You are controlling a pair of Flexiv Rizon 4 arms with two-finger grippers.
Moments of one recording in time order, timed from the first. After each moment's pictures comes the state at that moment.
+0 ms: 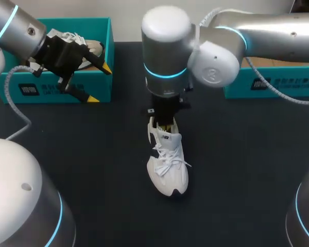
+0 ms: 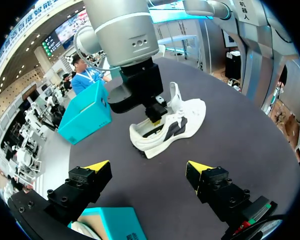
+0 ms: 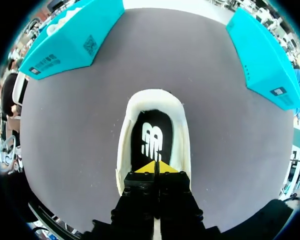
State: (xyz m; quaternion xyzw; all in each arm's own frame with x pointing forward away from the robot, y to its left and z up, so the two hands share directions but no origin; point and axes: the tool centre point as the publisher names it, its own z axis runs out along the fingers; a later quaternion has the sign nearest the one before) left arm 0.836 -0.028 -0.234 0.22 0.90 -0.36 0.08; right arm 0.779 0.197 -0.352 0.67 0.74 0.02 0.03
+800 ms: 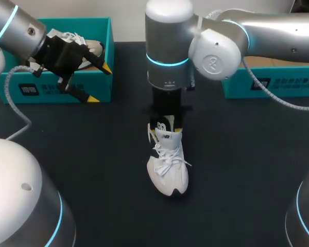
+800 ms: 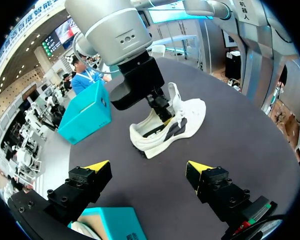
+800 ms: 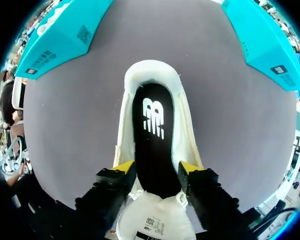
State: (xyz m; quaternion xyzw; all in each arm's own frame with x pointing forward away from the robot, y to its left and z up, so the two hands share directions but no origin) left arm 0.836 -0.028 -0.234 0.22 0.90 -0.36 0.08; right arm 0.754 0.198 -0.344 0.69 0.72 -0.02 -0.04
